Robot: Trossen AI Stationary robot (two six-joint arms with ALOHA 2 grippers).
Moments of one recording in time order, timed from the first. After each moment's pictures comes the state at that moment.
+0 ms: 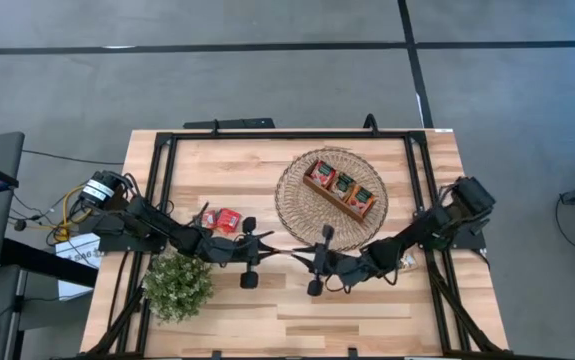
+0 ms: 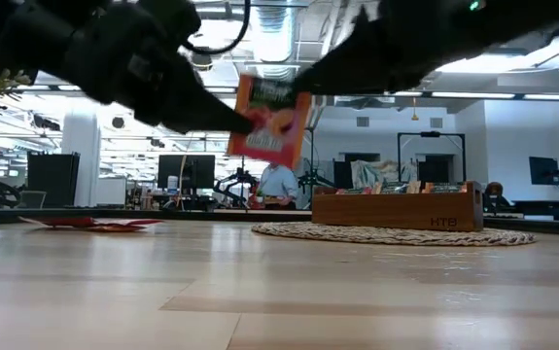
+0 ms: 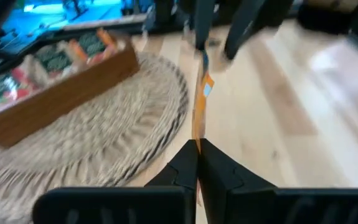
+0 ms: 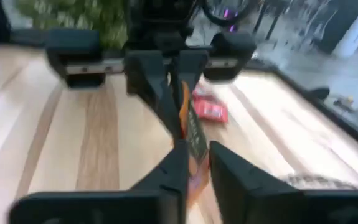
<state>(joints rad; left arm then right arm) -0.37 1.64 0.56 0.76 -0.46 -0.05 0.49 1.77 0.82 0.57 0.74 0.01</state>
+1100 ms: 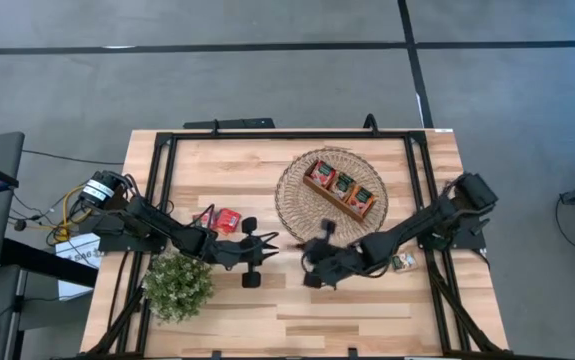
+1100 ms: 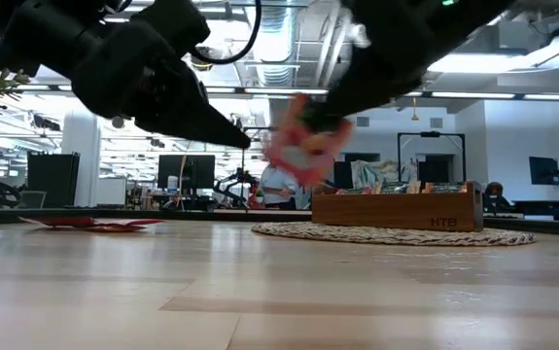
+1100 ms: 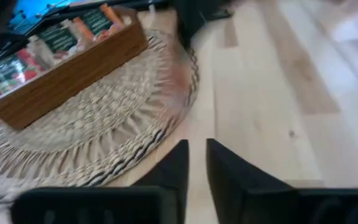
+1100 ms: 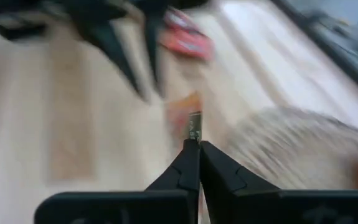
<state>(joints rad) -0.37 1.64 0.62 0.58 -0.50 -0.07 0.44 1.73 1.02 -0.09 0.69 0.30</state>
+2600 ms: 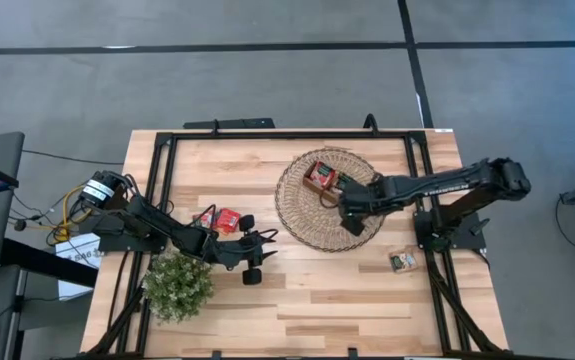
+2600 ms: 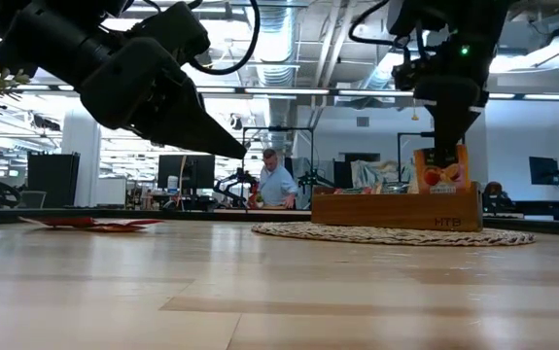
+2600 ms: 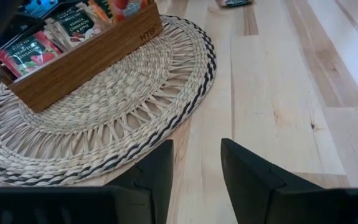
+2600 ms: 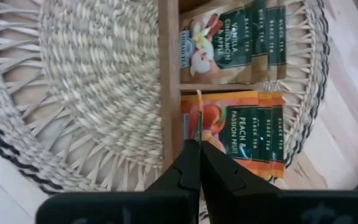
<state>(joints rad) -0.37 1.64 0.62 0.53 -0.55 -0.11 0.04 1.41 0.99 -1.01 0.35 0.58</state>
